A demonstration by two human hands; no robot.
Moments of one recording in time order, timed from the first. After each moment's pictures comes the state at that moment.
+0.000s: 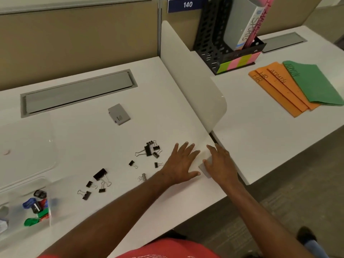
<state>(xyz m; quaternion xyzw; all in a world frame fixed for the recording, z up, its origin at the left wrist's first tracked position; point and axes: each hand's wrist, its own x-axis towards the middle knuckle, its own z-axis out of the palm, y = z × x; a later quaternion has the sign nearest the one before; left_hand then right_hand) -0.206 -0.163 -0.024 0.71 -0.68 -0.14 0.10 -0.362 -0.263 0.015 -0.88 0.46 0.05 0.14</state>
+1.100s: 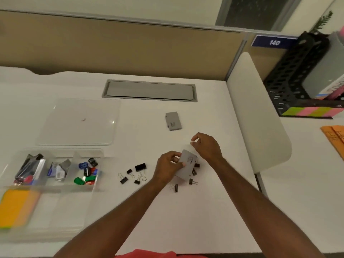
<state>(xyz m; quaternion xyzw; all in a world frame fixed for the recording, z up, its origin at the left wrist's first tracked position) -0.109 -0.061 0.007 0.77 -0.09 -0.29 0.56 -0.125 -0.249 0.035 -0.91 0.28 0.03 0.31</state>
